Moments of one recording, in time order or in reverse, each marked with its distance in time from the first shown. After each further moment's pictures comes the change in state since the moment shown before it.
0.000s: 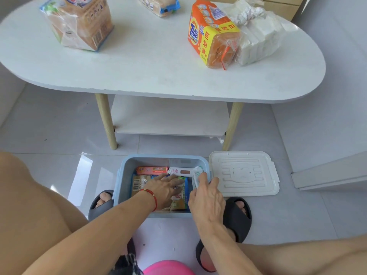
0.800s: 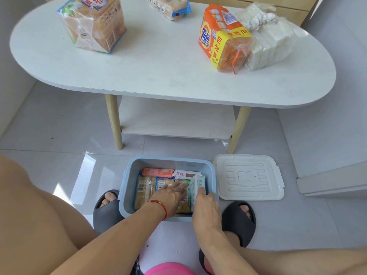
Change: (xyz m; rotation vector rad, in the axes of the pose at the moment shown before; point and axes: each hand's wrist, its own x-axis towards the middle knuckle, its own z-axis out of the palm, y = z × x) left_hand -0.005 0.020 0.008 -0.359 -0.008 -0.134; right_hand -0.009 -0.006 0.014 -0.005 -0.226 -0.046
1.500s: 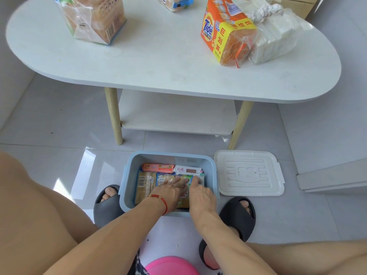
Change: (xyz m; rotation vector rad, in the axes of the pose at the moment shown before) left_hand 0.001 -0.001 -0.001 -0.014 -0.050 -0.018; right_hand 0.028 -0.014 0.006 -0.216 -0.110 -0.085
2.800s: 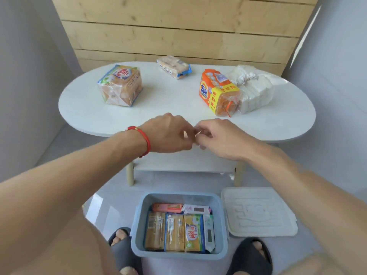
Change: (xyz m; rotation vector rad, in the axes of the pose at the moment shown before) left_hand -0.143 0.014 -0.307 -0.018 0.595 0.004; right_hand -0.019 0.010 -0.293 0.405 0.296 -0.554
